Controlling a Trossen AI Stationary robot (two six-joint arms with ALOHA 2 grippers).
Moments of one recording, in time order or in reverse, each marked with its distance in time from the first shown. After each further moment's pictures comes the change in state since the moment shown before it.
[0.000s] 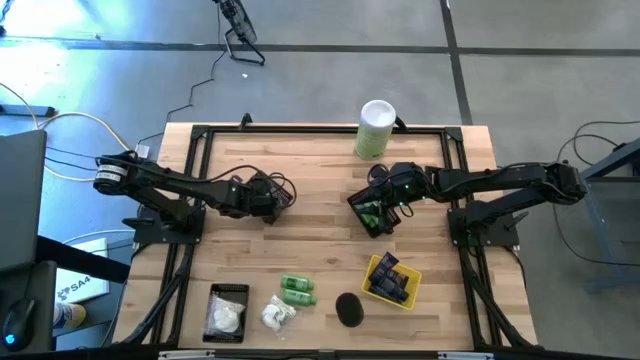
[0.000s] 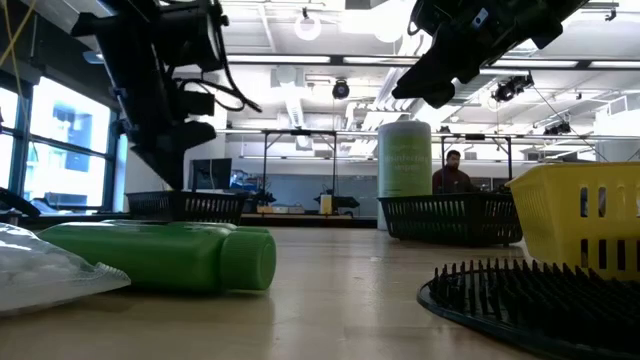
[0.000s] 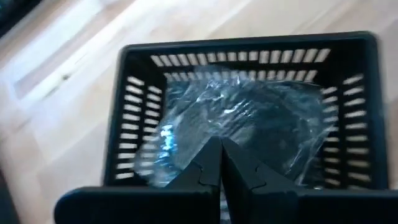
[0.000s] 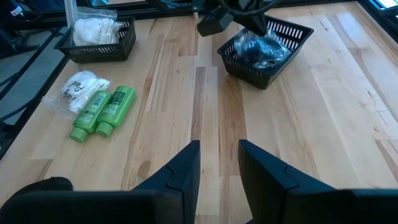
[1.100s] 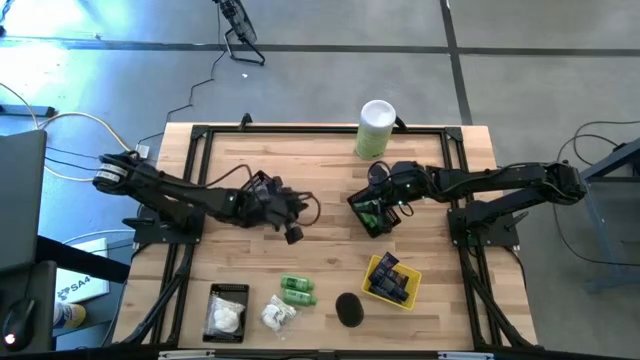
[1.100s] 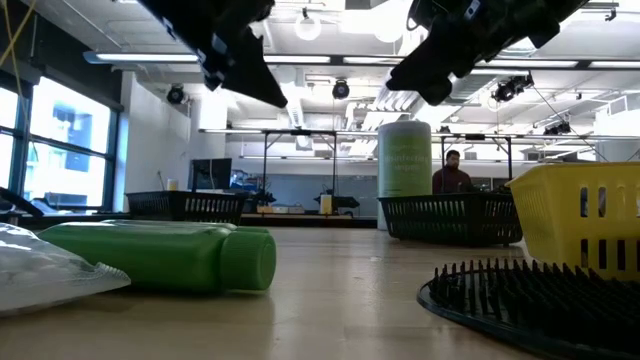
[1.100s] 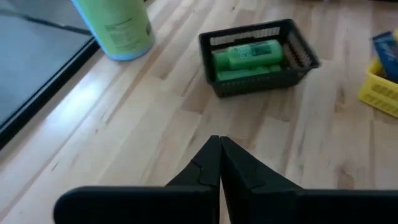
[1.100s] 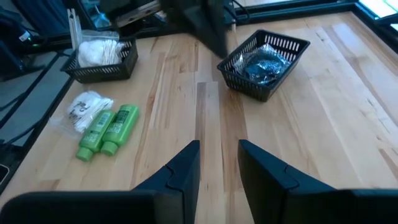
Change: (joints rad) left arm -0.158 -0.001 0.130 0.549 0.039 0.571; right arm 0.000 0.000 0.000 0.055 0.000 0.053
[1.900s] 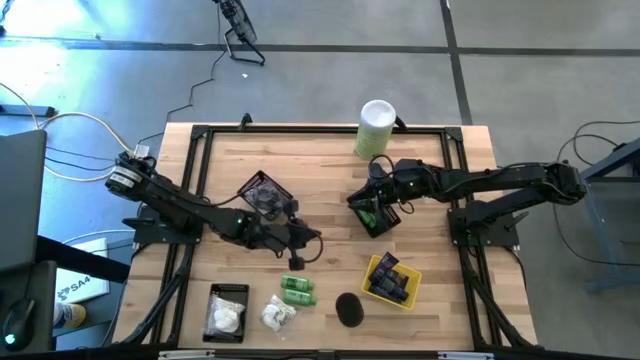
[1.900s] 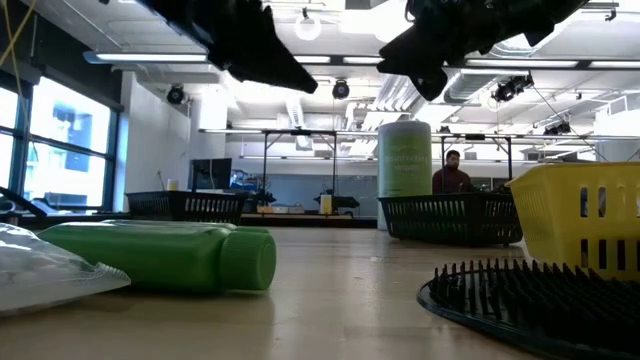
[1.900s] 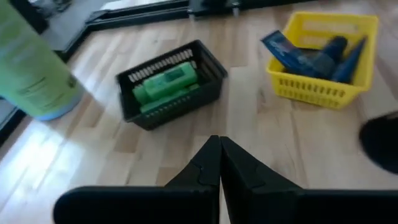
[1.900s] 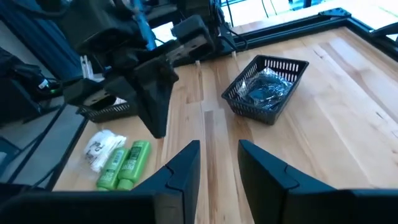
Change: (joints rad) left arm -0.143 0.133 -0.007 0.268 0.039 0.218; right arm 0.001 0.000 0.000 0.111 0.000 0.132
